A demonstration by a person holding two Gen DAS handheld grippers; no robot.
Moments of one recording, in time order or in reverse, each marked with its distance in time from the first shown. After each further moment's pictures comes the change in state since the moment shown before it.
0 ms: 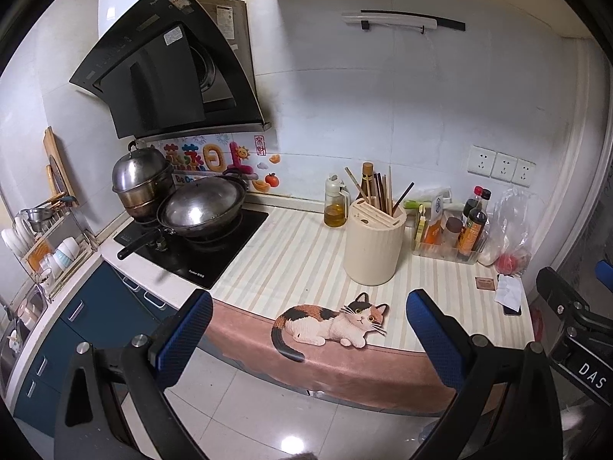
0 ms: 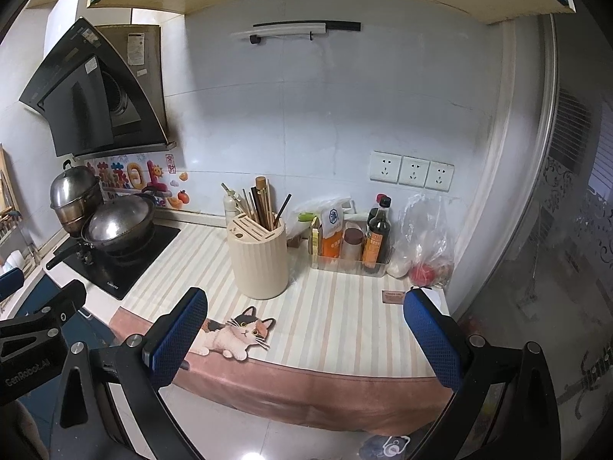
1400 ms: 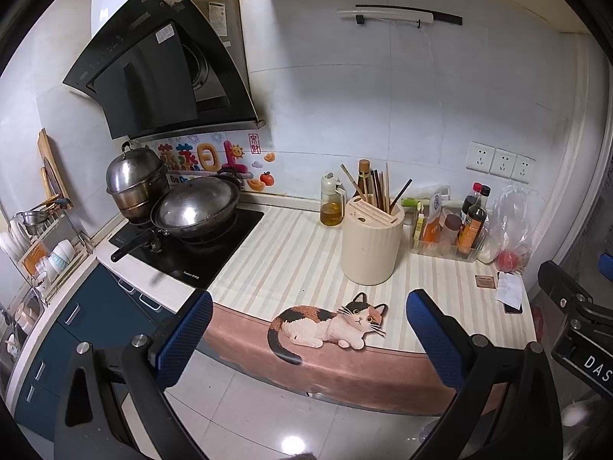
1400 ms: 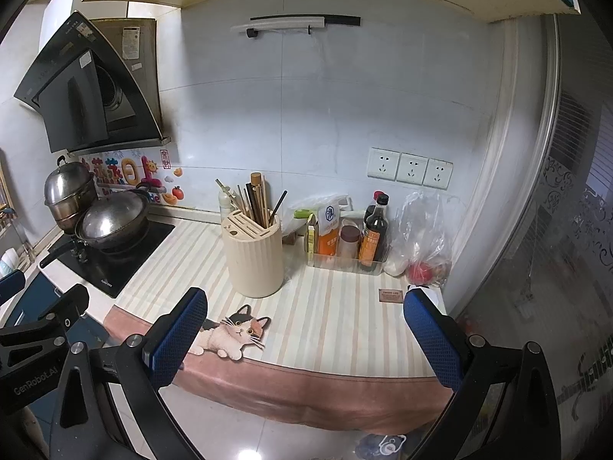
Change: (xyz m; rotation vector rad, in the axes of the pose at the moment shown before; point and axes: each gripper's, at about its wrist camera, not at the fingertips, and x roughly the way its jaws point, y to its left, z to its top) left arm 0.013 -0.005 0.006 0.011 0.008 -0.008; right arm 0.013 -0.007 0.000 -0.010 0.012 -0.007
